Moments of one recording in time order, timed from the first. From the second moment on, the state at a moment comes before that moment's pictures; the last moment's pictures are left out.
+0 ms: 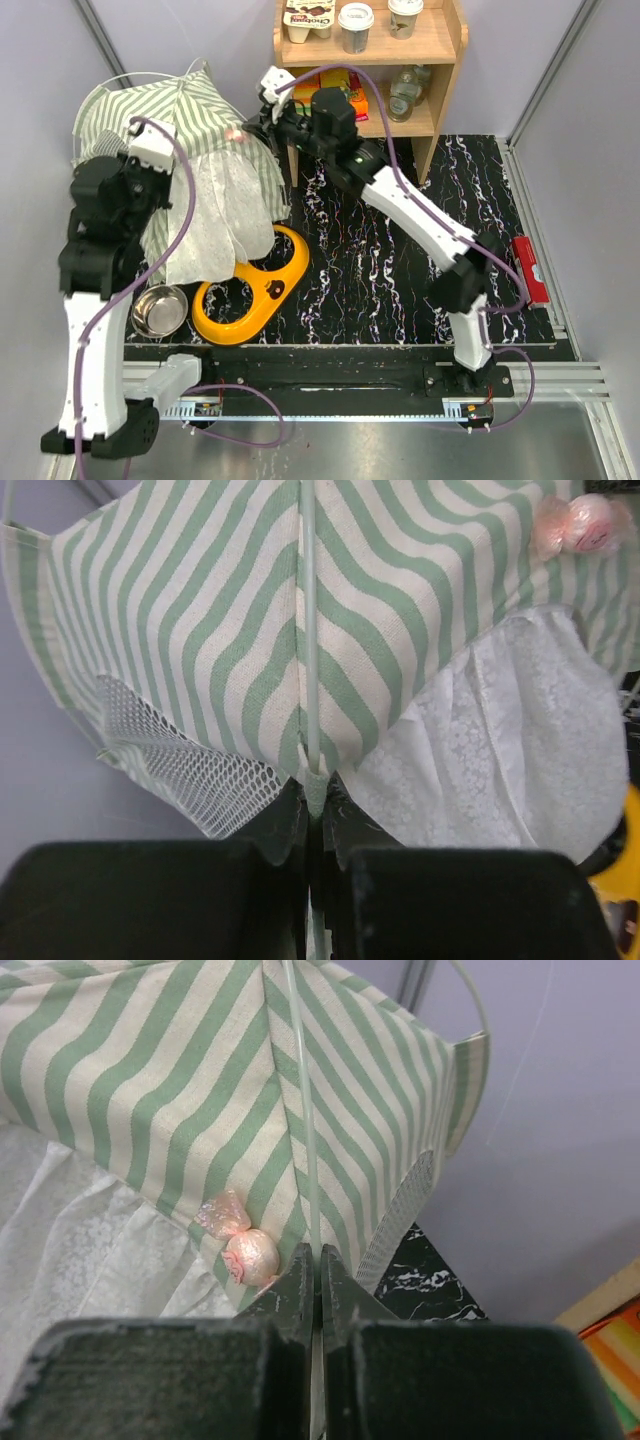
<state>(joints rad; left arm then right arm) -0.11 0.95 1.57 -0.83 -0.01 0.36 0.81 1.95 2.15 -0.11 -0.33 -0.15</state>
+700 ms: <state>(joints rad) 0.21 1.24 1.34 -0.34 0.13 0.36 0.77 2.47 2.64 0.06 -0.30 -0.14</state>
